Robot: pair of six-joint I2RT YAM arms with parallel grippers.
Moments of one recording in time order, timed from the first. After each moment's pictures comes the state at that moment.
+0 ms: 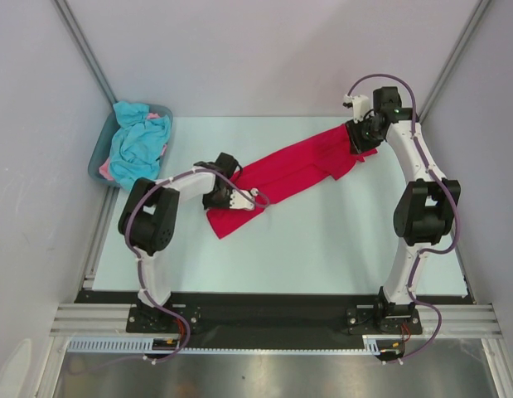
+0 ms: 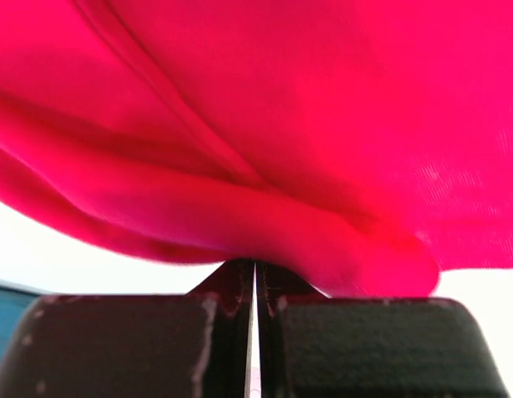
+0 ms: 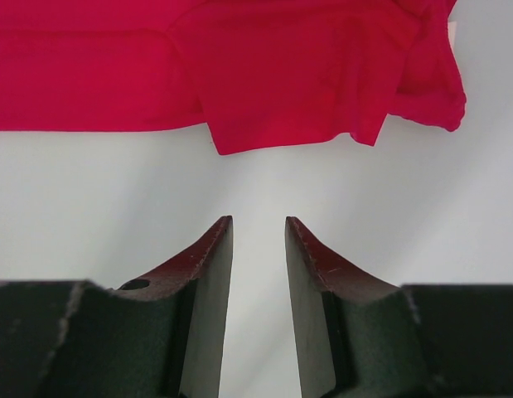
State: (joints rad) left arm -0.42 1.94 1.28 -0.70 -0.11 1.21; right arm 0.04 1.98 1.90 -0.88 -0.25 -0.41
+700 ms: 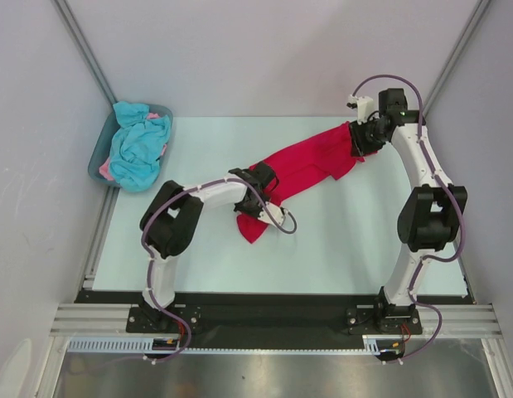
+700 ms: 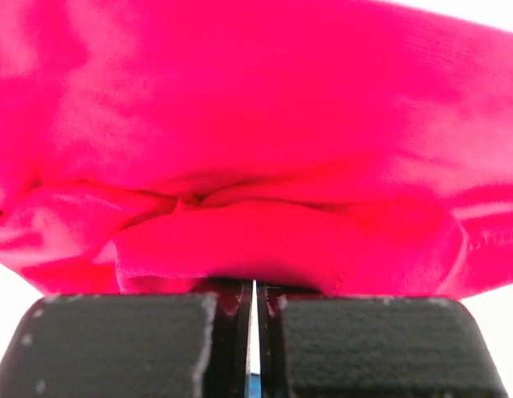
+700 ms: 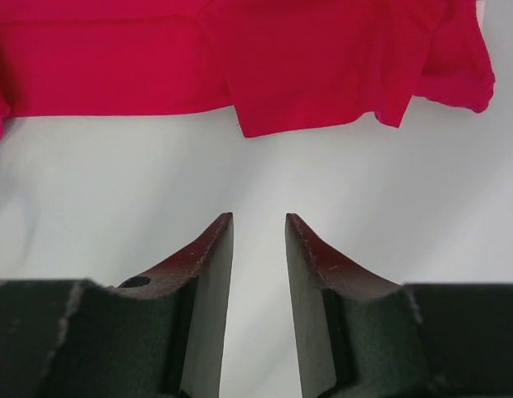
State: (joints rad) left arm -0.67 2.04 1.41 -0.71 -0.06 1.36; right arm 0.02 1.92 1.85 -0.89 -0.31 -0.39
